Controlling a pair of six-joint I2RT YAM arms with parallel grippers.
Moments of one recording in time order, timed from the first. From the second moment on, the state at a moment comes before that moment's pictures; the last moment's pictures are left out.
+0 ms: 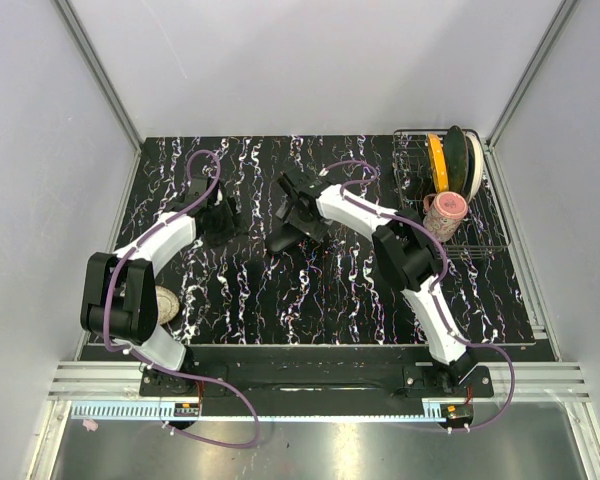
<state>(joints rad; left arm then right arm) -0.19 1.58 1.04 -0.45 0.10 -0.57 0.71 2.33 1.95 -0.77 0.23 1.23</state>
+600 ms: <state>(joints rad) -0.19 1.58 1.04 -0.45 0.10 -0.56 0.68 2.29 1.86 -0.67 0.28 1.02</state>
